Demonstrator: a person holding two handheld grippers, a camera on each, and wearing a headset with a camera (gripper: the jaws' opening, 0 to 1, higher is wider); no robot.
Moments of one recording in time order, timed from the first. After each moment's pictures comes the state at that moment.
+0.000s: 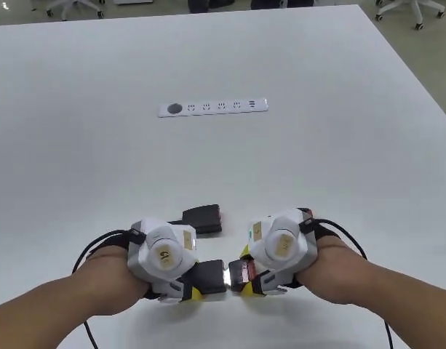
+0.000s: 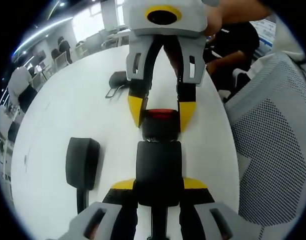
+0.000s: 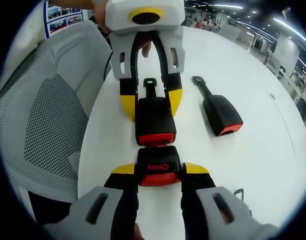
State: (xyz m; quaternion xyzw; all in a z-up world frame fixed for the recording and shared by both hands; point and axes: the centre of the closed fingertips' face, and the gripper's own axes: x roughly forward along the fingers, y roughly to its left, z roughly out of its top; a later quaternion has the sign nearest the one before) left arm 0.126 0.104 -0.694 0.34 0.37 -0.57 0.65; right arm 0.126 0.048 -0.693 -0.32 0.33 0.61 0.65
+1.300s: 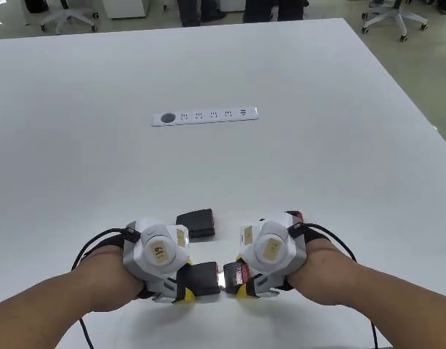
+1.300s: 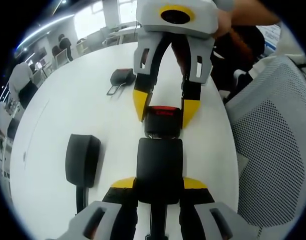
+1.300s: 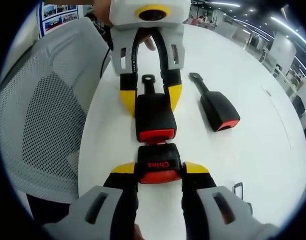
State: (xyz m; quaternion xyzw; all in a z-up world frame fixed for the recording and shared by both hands) left arm 0.126 0.106 -0.692 0.33 0.38 -0.57 0.65; right arm 0.129 0.045 -0.691 -0.33 0.34 0.59 0.66
